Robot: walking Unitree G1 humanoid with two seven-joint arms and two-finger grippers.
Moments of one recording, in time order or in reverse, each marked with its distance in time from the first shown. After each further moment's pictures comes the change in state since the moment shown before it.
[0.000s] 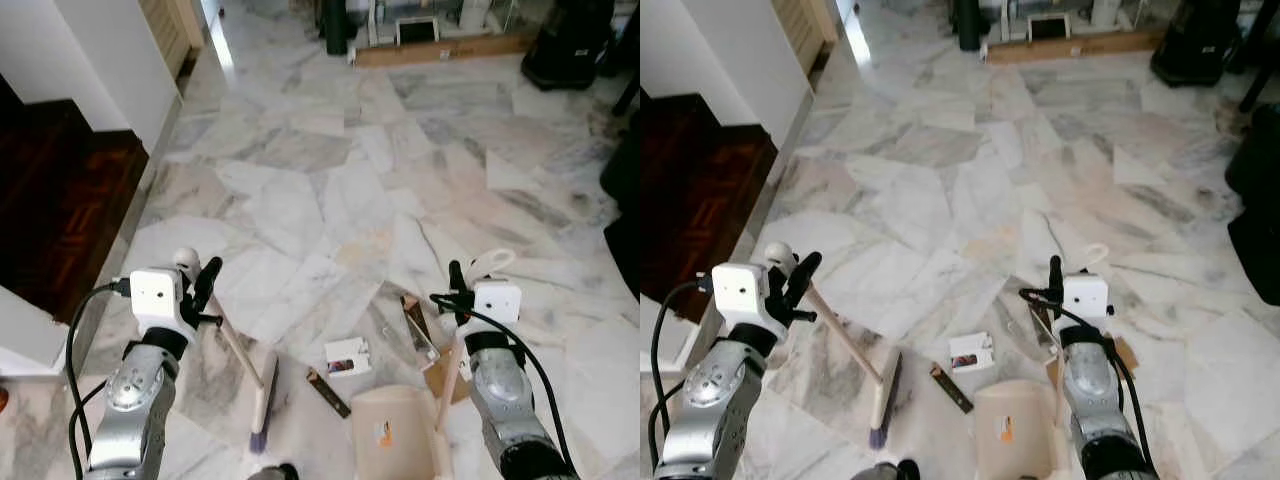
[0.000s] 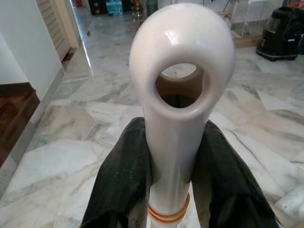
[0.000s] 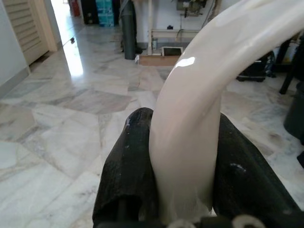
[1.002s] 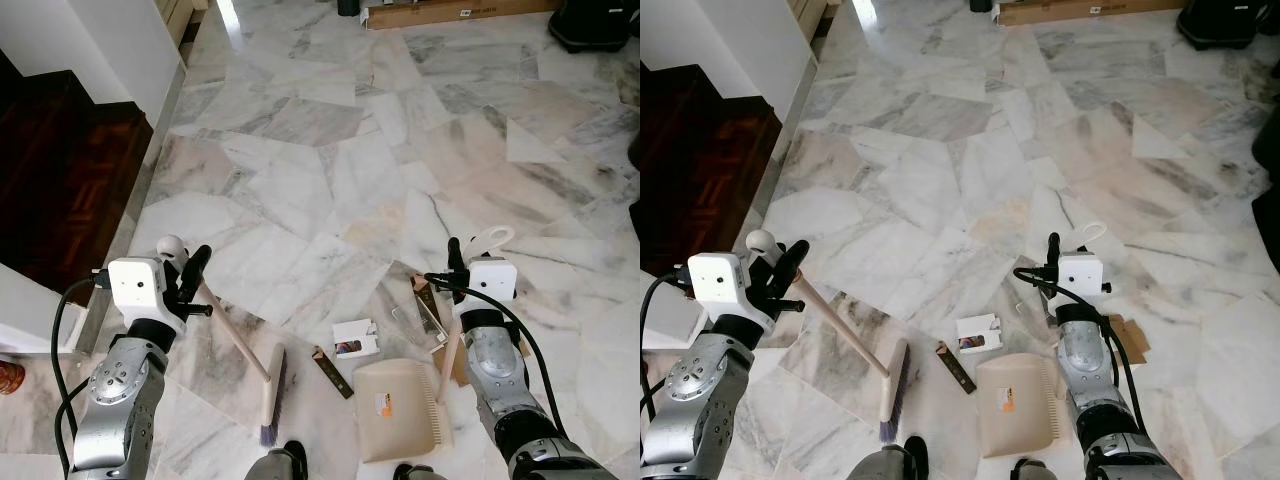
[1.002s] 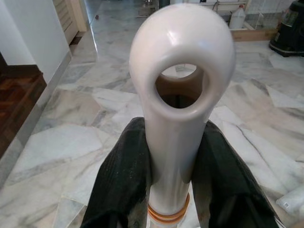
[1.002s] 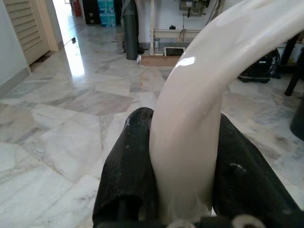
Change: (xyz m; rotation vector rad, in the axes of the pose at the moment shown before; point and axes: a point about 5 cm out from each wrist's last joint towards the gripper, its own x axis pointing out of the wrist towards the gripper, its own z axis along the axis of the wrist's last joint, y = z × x) left arm -0.001 0.008 0.016 -0.055 -0.020 0.022; right arm 0.020 -0.001 0.015 -0.029 -0.074 -0.031
